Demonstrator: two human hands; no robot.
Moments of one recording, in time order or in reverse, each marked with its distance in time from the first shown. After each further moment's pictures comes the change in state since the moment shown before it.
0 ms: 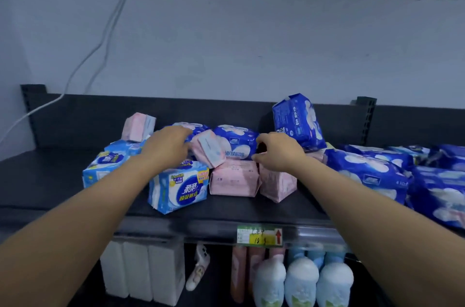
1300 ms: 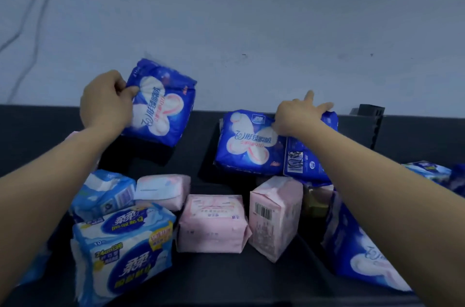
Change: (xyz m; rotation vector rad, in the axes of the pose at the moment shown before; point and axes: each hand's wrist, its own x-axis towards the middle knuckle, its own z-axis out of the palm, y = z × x) left_hand 0.161 -0.035 0.001 -0.487 0.685 -0.278; right_hand 0.148 0.071 -0.040 -0.288 -0.014 0.458
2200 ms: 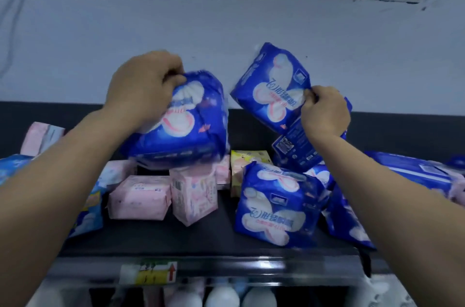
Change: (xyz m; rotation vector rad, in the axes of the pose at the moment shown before) left_hand -0.126 0.224 -0.034 0.064 -0.196 0.609; right_hand -0.046 0.215 0.018 0.767 0.740 0.126
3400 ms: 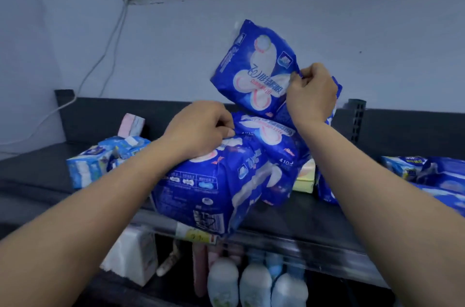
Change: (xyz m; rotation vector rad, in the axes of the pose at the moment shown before) left_hand -0.065 0.065 -0.032 0.005 -0.416 -0.188; right_hand -0.045 -0.093 -0.023 0.551 -0.143 0.060
